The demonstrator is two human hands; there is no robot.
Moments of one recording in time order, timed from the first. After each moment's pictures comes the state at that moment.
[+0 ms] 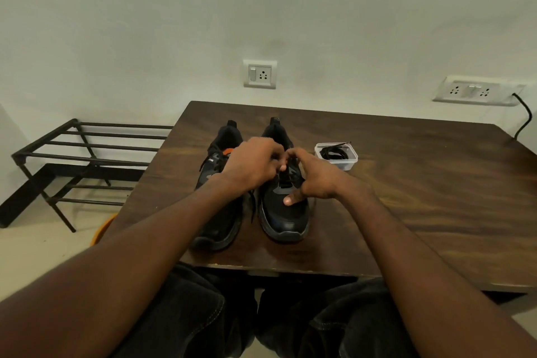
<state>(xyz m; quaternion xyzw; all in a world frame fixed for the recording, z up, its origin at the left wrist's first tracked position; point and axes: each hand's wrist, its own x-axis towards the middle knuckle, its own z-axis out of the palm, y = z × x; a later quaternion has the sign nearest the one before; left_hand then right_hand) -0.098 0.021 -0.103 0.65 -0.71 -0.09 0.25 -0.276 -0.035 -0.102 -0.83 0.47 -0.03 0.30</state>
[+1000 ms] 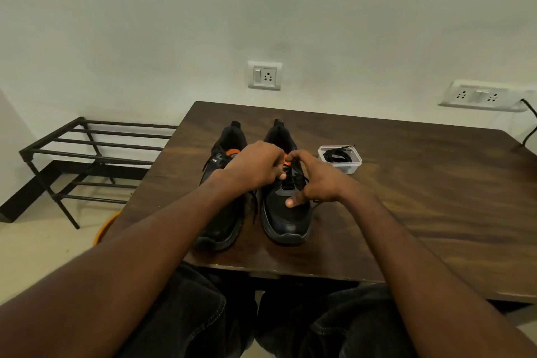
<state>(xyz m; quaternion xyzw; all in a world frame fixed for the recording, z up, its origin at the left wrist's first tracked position) -0.094 0.015 -0.103 0.65 -0.73 -0.11 0.17 -0.275 -0.032 -0.097 -0.82 0.47 -0.02 0.32</state>
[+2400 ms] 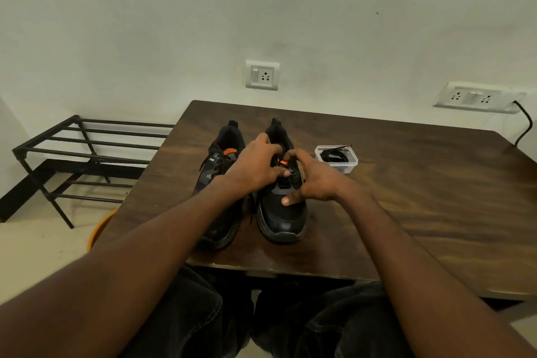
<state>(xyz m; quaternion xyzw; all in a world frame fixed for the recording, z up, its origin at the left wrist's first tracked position) -0.098 0.010 -0.118 0.67 -0.70 -0.09 0.24 -0.275 -0.032 -0.098 -0.83 0.47 -0.02 0.31</state>
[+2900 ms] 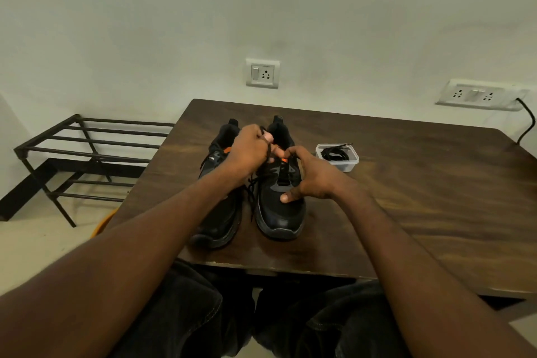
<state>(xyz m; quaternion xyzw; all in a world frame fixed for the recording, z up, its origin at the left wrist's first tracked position) -0.098 0.006 -0.103 0.64 -0.43 -0.37 0.51 -0.271 -0.031 -0.098 -0.82 0.48 -0.03 0.30</state>
